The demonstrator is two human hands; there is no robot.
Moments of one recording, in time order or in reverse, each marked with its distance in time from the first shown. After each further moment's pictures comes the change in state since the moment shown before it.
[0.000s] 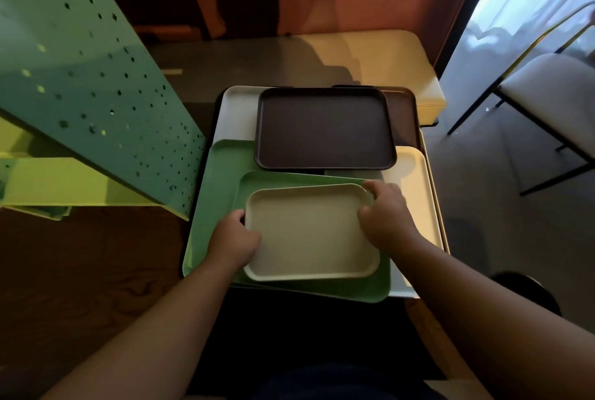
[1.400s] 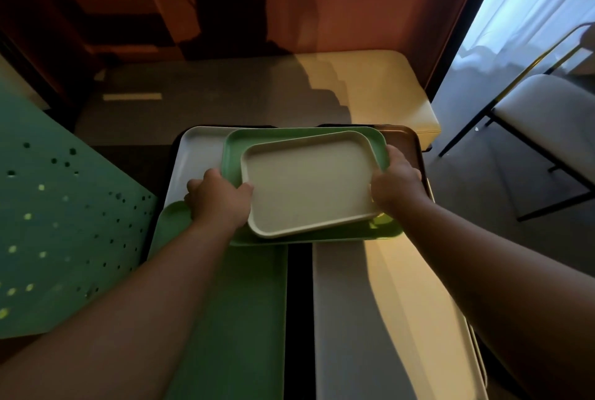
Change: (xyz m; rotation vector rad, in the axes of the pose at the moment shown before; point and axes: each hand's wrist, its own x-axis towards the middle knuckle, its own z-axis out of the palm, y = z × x) left_hand 0.171 0.126 0.003 0.093 0.261 -0.007; right_hand 0.195 -0.030 -0.035 0.037 0.141 0.096
